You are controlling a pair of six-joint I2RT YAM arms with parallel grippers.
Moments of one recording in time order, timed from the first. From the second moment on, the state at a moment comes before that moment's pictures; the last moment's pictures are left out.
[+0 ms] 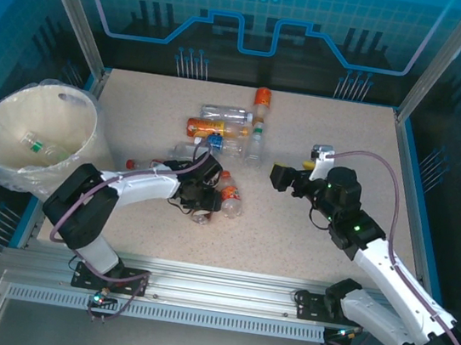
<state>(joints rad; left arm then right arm) -0.63 1.59 0.91 -0.54 0.07 -0.67 0.49 0.88 0.69 -0.11 -0.06 0.38</state>
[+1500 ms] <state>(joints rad) 0.25 1.00 1.40 -0.83 -0.33 -0.41 0.54 1.02 0.76 -0.06 -0.09 0.36</state>
